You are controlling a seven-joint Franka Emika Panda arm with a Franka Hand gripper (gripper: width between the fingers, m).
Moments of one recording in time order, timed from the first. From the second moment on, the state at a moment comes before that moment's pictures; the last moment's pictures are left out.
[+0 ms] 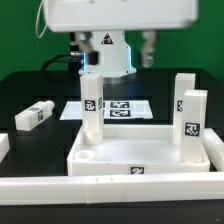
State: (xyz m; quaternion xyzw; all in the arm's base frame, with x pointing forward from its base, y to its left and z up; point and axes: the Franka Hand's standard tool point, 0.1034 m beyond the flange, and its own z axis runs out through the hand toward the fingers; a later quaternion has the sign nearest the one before) arm 0.597 -0.028 0.172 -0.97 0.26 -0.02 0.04
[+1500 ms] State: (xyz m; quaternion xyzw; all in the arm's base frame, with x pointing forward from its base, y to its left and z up) arm 0.483 -0.199 0.095 -0.95 0.14 0.27 0.10
